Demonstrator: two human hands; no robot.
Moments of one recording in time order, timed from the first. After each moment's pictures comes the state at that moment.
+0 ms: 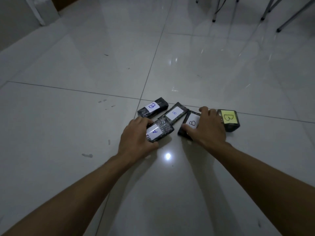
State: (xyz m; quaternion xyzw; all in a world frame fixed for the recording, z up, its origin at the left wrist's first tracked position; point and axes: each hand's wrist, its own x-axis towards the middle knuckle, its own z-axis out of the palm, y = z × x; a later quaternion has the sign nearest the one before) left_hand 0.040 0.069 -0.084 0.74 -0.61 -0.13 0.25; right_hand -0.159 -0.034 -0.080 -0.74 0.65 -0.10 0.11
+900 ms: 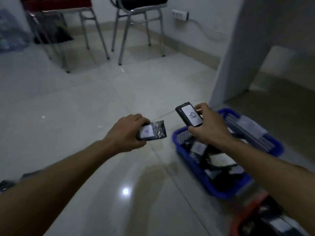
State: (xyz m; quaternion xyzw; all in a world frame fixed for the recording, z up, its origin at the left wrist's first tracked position) left_hand -0.363 -0.051 0.069 0.35 -0.93 -0.06 0.10; right_hand -0.622 0.051 0.081 -0.55 0.77 -0.28 0.14
